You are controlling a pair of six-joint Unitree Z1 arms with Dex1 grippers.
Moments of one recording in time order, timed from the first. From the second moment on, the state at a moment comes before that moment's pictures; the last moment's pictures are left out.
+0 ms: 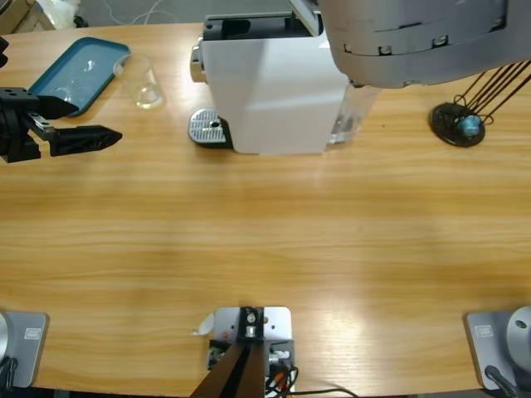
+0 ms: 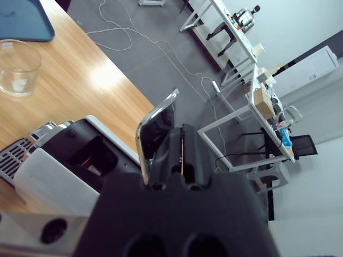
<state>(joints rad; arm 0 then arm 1) -0.64 1.24 -0.72 0.20 0.01 -0.04 1.12 1.83 -1.45 0.10 -0.82 -0.38</state>
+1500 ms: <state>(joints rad) -0.65 1.26 -0.72 0.20 -0.01 -0.04 1.09 1.93 -1.34 -0.07 -0.74 -0.25</state>
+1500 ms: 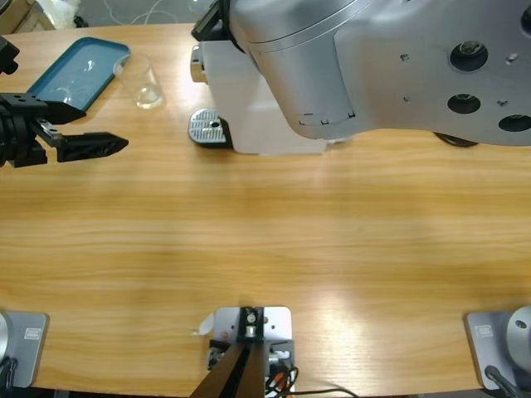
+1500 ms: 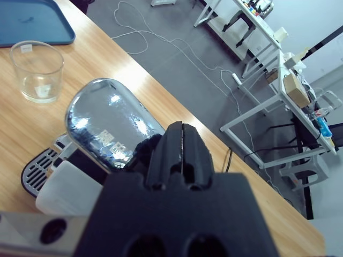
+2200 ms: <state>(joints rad) -0.65 1.26 -0.72 0.20 -0.01 -0.04 1.09 1.93 -1.30 -0.12 -0.73 -0.18</state>
